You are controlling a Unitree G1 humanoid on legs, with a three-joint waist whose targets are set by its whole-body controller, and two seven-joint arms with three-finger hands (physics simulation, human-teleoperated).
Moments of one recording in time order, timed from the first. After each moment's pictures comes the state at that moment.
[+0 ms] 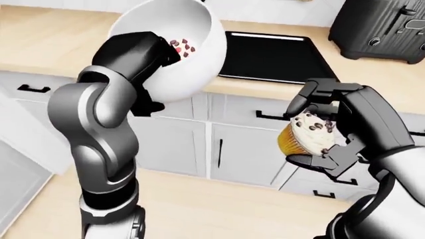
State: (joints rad) left arm -0.83 0.25 0.06 -0.40 1.23 0.25 -1.04; right arm -0.54 -0.17 -0.03 -1.00 -1.07 1.20 1.12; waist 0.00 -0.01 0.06
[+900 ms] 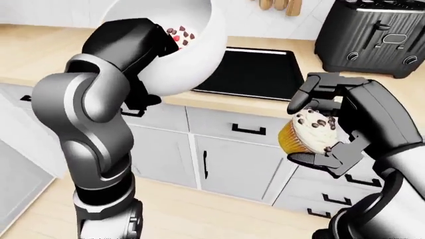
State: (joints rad) left arm -0.88 0.27 0.07 -0.41 1.22 0.25 -1.06; right arm -0.58 -0.21 -0.02 -1.01 -1.06 1.24 1.14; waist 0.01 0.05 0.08
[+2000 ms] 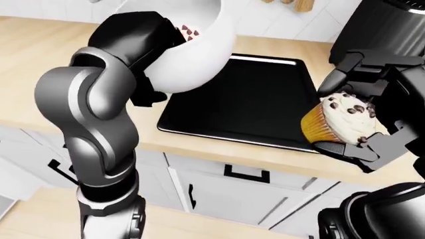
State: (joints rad) left arm -0.92 0.26 0.04 -0.41 1.22 0.25 -1.07; right arm -0.73 -0.28 -0.10 -1.01 -1.27 1.30 1.37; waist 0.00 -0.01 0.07
